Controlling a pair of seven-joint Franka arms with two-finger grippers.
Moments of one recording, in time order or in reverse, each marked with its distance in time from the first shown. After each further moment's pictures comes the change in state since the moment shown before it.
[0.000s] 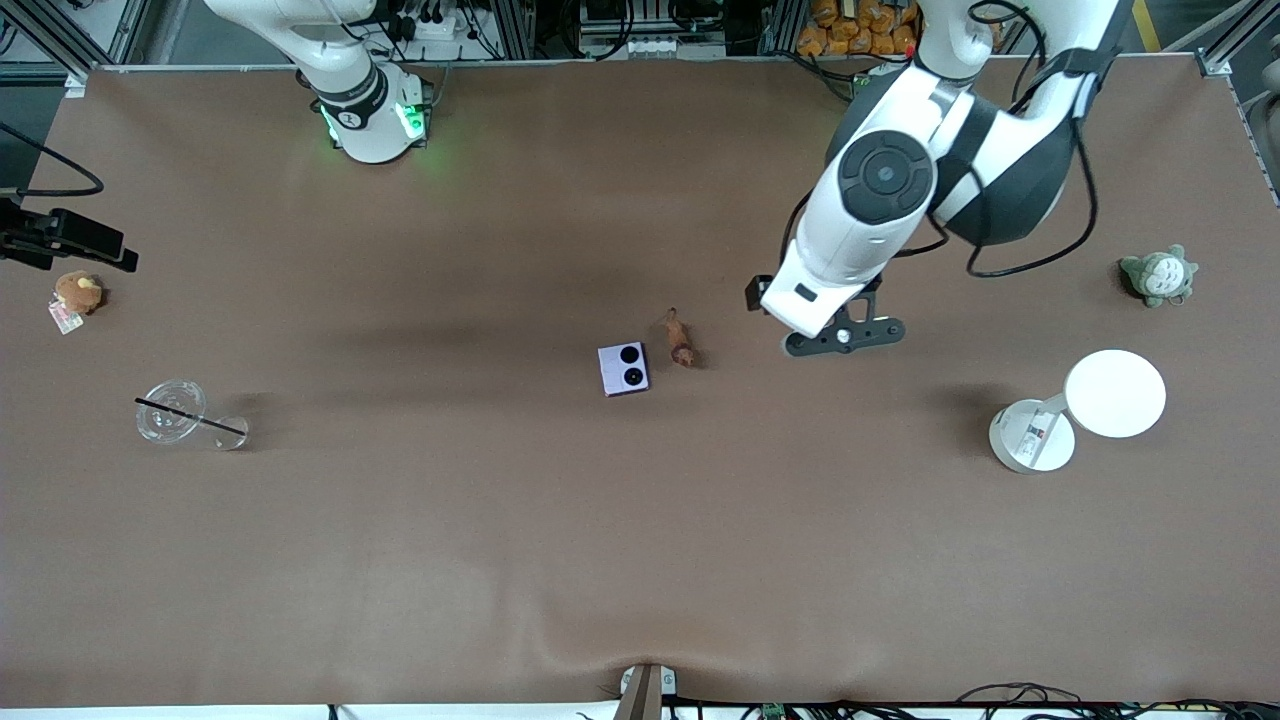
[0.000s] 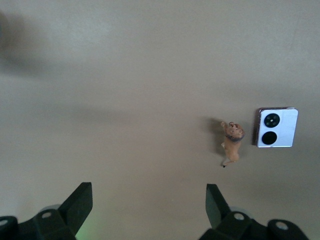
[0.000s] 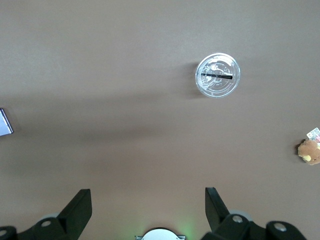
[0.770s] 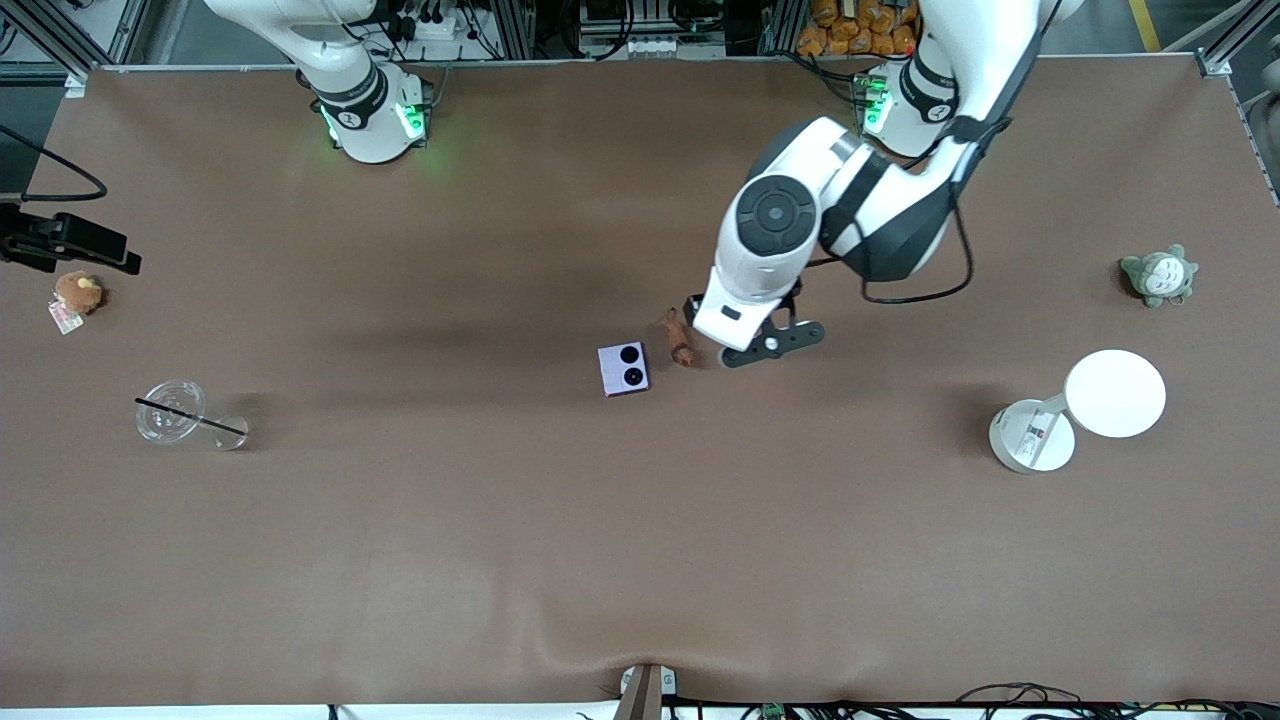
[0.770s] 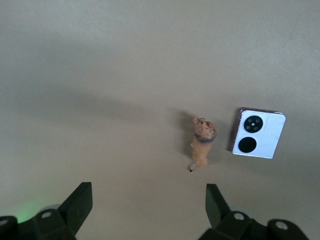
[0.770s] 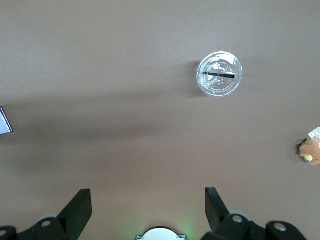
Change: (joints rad) left arm -0.117 0.135 -0.001 -0.002 0.000 0.118 -0.264; right arm 0.006 0.015 0.003 -0.001 0.002 -0.002 -0.001
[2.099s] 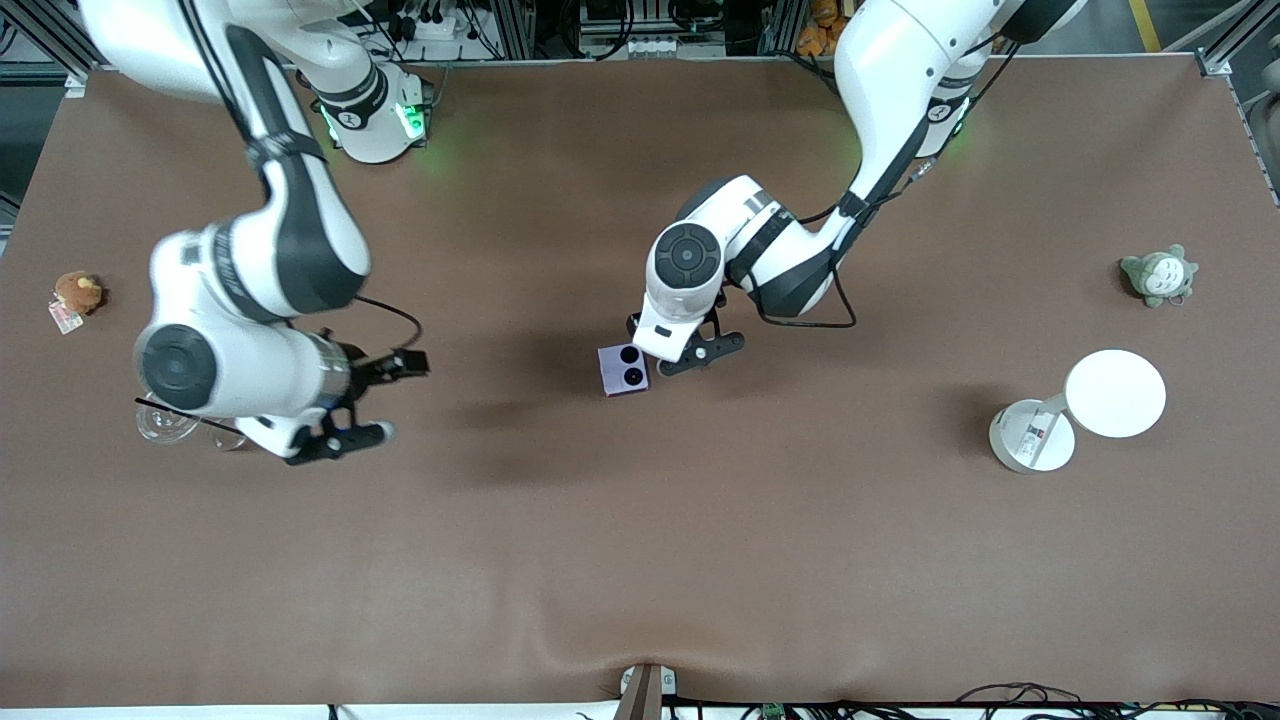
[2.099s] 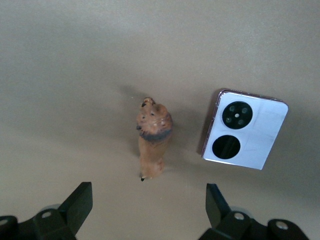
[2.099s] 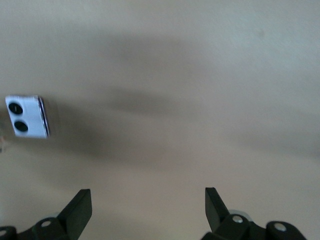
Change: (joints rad) left arm -0.108 0.208 0.001 0.004 0.016 0.217 -0.153; right arm 0.340 0.405 0.013 -0.015 0.159 0.344 0.052
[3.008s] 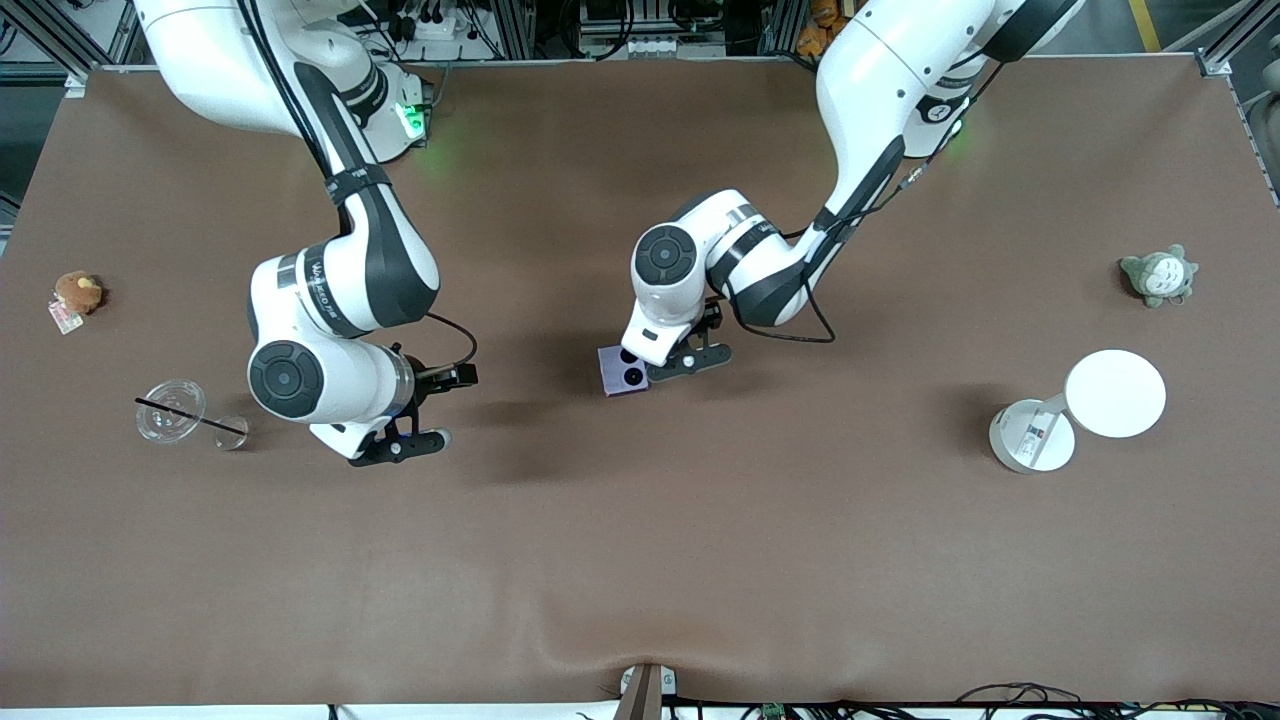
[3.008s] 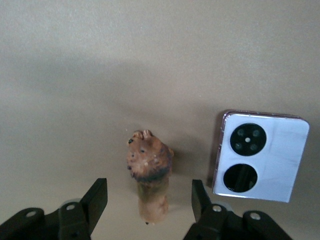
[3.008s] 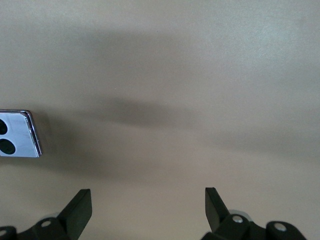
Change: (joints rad) left arm -0.018 0.056 0.001 0.000 0.178 0.057 0.000; right arm 0.060 0.039 -0.016 -0.050 0.000 0.063 0.057
